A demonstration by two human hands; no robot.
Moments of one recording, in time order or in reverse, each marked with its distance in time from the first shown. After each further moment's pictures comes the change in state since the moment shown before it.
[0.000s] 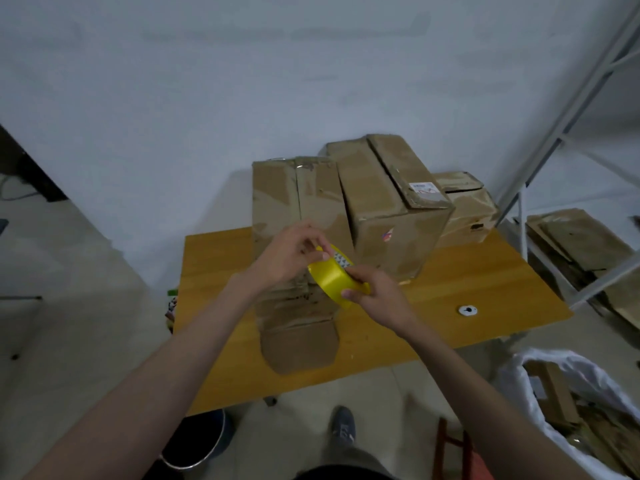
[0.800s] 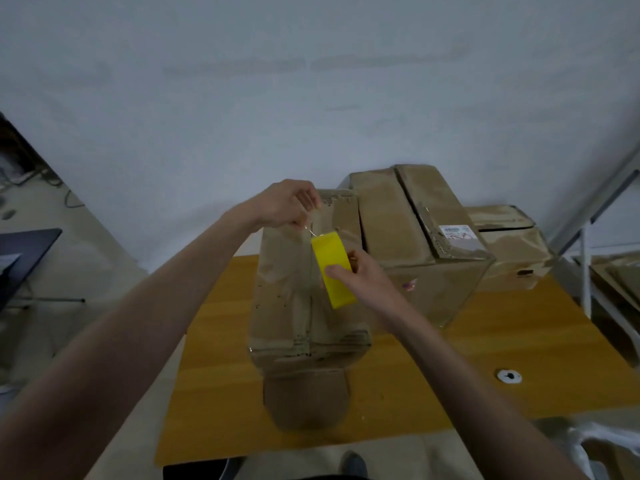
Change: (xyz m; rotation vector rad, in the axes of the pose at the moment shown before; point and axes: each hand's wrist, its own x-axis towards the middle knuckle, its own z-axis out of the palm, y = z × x) left_hand 0.138 -0.014 -0.094 0.005 -0.037 -0.384; right_hand 0.130 -0.020 -0.020 0.531 -0.163 0.148
